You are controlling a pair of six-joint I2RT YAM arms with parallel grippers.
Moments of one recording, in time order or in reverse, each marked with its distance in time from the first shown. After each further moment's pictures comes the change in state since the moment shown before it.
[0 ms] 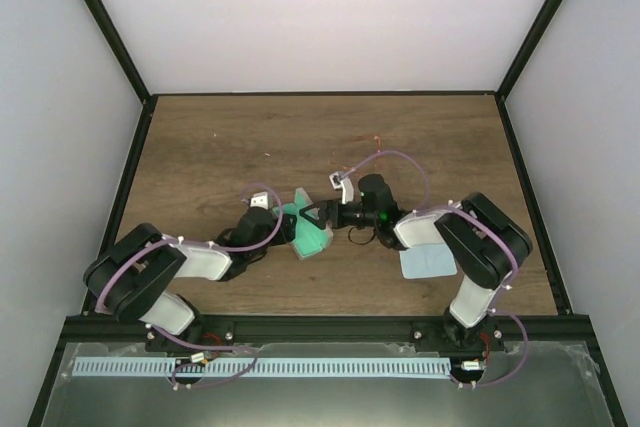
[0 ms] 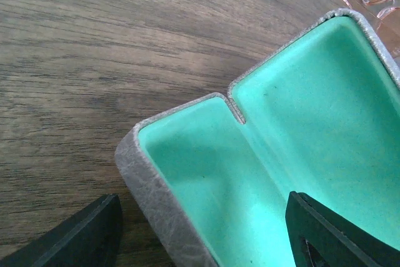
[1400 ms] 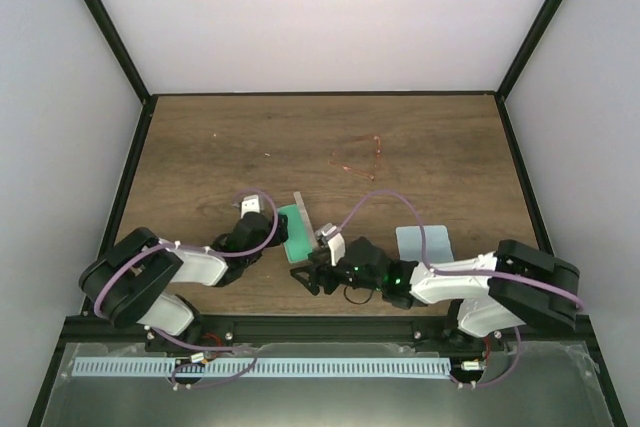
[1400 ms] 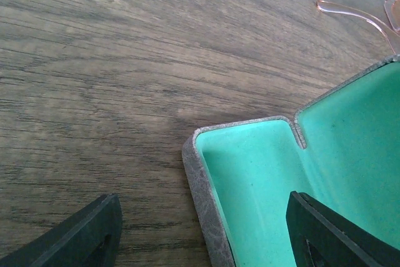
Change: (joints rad) left arm 0.001 -0.027 -0.056 0.030 -0.109 -0.014; right arm 0.512 -0.387 -0.253 -0.113 0.518 -0.103
